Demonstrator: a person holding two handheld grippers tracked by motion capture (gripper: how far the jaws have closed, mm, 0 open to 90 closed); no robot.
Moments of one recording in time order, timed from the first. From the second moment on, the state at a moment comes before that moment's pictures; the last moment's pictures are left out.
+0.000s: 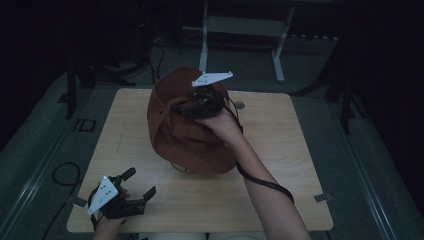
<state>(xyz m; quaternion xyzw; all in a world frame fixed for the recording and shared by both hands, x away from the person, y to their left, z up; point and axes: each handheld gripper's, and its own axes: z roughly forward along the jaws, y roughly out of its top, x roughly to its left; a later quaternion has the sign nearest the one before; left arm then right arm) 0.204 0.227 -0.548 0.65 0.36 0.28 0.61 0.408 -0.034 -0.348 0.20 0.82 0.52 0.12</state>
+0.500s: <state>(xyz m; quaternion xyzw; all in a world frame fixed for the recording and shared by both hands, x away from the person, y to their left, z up) 0.206 0.230 -0.552 0.66 0.37 0.29 0.59 0.395 -0.069 -0.356 0.19 0.80 0.55 0.13</state>
